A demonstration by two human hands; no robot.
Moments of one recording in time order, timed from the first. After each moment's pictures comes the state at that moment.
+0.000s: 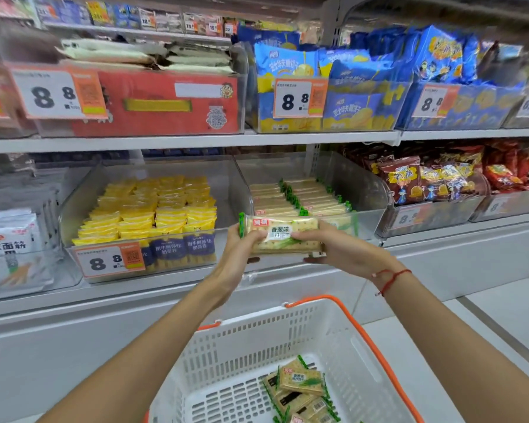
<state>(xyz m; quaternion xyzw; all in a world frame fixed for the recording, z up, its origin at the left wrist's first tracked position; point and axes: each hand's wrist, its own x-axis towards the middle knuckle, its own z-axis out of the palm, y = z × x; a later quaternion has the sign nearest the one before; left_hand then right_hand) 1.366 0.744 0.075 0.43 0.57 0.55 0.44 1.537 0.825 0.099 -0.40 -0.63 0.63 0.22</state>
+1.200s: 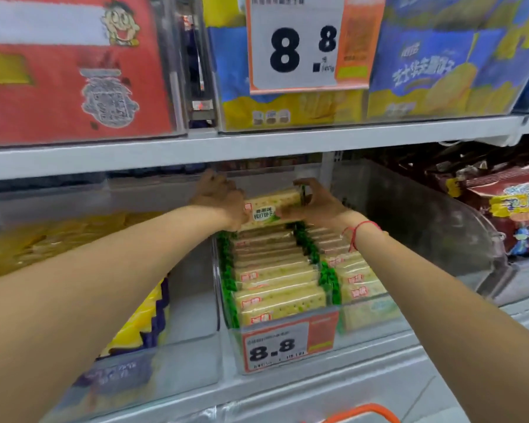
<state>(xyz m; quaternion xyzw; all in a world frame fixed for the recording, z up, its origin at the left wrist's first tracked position) 1.284 1.026 0.110 0.65 0.74 -0.13 -0.13 1.452 1.119 0.067 -0.44 -0.76 0.38 0.28</state>
